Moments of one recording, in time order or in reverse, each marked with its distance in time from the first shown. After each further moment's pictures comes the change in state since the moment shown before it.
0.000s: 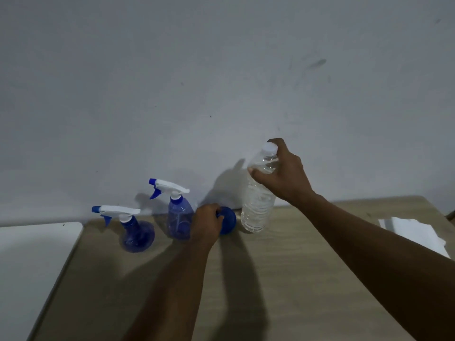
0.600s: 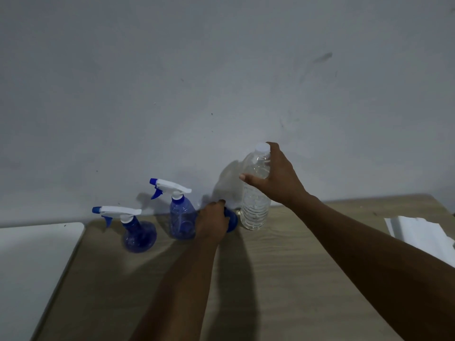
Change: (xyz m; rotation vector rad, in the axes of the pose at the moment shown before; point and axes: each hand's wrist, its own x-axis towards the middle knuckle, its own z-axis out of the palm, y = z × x) left_hand 0.010 0.011 0.002 0.210 -0.120 0.028; right_hand 0.006 0.018 0.028 -0.012 -0.108 0.086
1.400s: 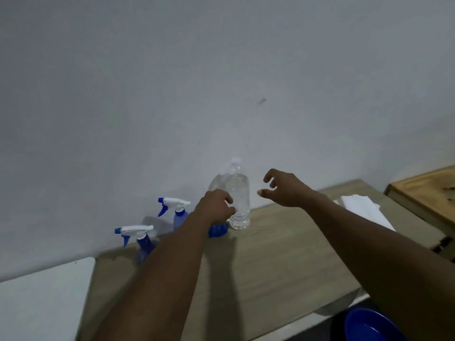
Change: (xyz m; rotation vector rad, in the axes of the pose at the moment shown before) left_hand -0.074 0.044 -0.138 -0.208 -0.151 0.276; right_hand -0.114 -0.072 -0.092 -0.258 -0.113 0.294
